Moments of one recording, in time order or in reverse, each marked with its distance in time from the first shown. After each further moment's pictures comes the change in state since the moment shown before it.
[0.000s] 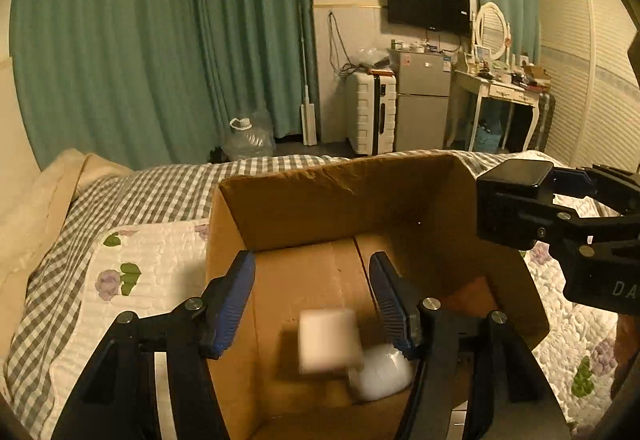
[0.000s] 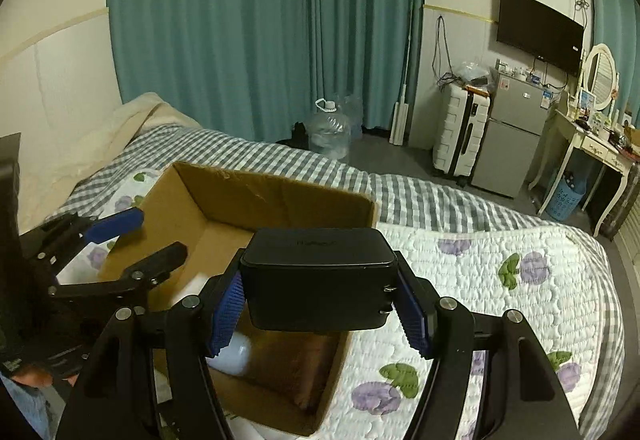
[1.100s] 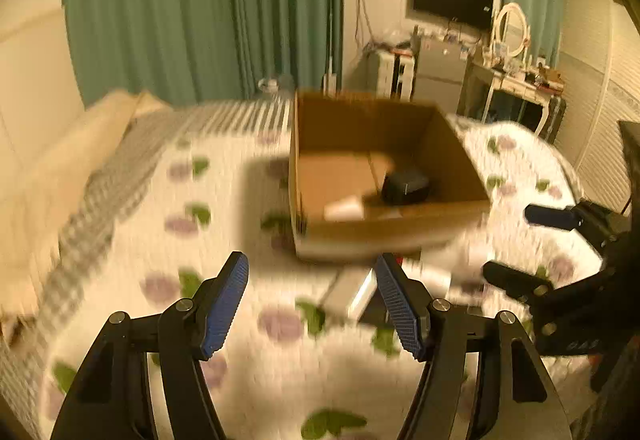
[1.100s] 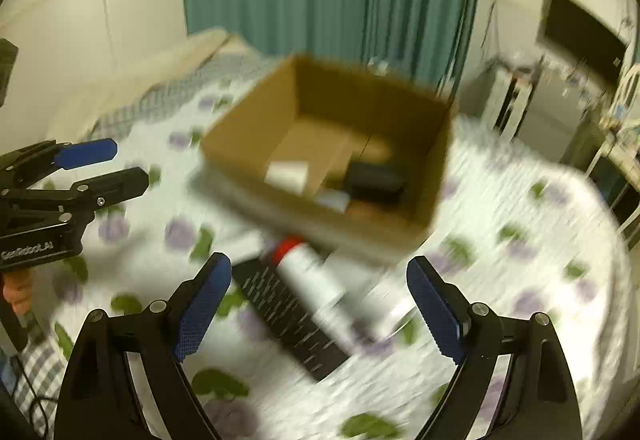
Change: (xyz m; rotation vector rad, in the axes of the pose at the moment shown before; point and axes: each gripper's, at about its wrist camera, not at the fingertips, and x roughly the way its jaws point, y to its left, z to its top) left arm -0.125 0.019 -0.088 -0.098 0.124 0.047; right arm -0.067 0.061 -0.110 -0.141 0.172 0.128
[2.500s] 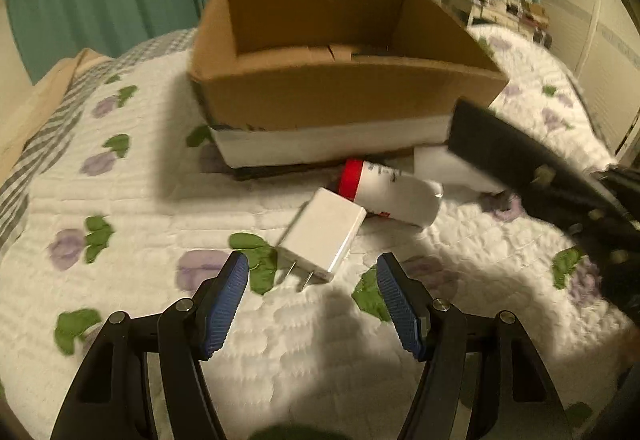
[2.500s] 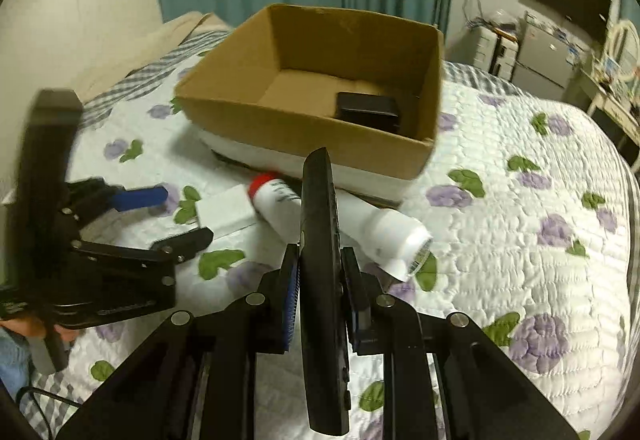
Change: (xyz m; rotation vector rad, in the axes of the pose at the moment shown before) left arm 0.093 -0.033 -0.044 0.128 0.220 -0.061; right arm 0.012 -0.012 -0.032 0.121 0.057 -0.031
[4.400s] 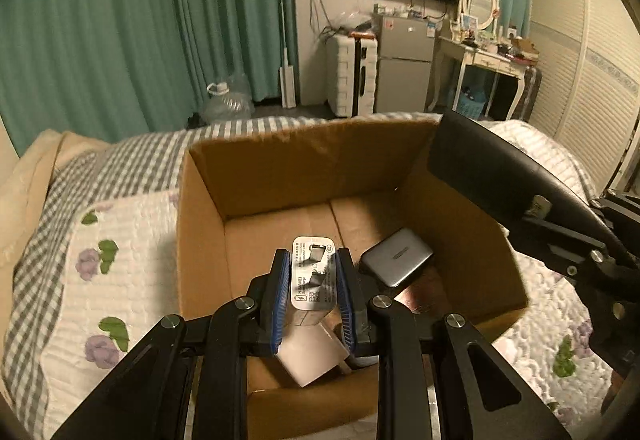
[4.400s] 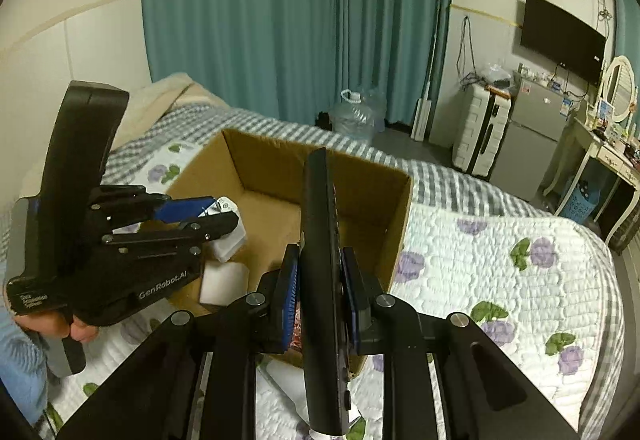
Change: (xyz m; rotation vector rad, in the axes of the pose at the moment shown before) left arm 0.010 0.014 0.150 0.014 -0.191 -0.029; right arm 0.007 -0.035 0.119 -0.048 -0.181 -0.025
